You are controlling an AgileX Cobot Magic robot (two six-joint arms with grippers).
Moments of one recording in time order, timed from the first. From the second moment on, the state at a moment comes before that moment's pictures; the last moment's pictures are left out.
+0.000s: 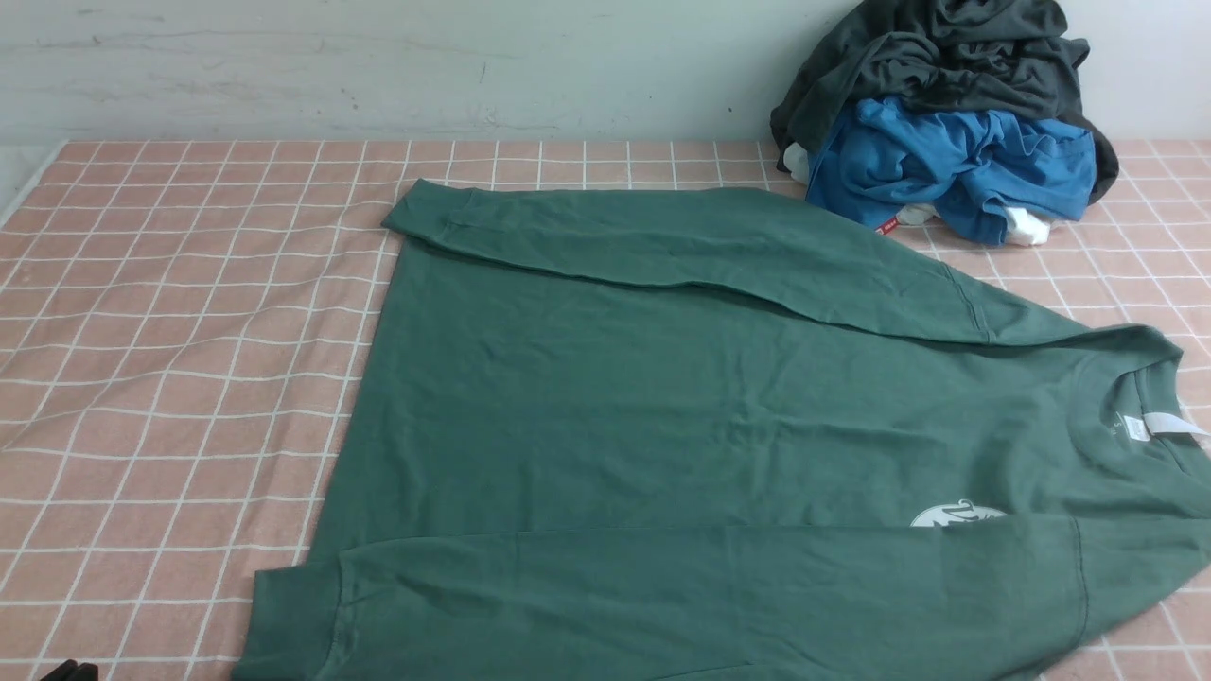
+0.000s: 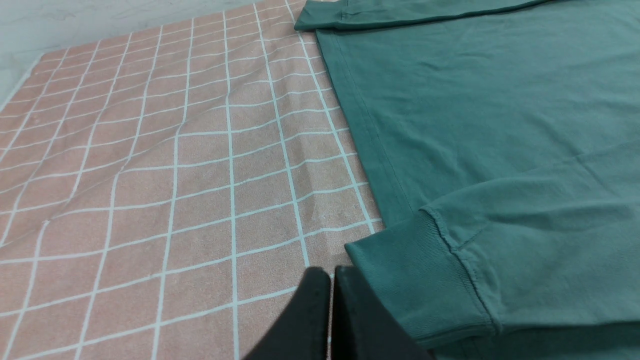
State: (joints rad) right arm -0.03 -0.01 0.02 -0.01 0.36 -0.02; left arm -0.10 -0.01 0.02 -0.07 0.37 0.22
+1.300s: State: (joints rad) right arm -0.03 0.16 -0.21 -0.12 -0.35 0.38; left arm -0.10 0.14 -0.29 -0.07 -0.31 -0.01
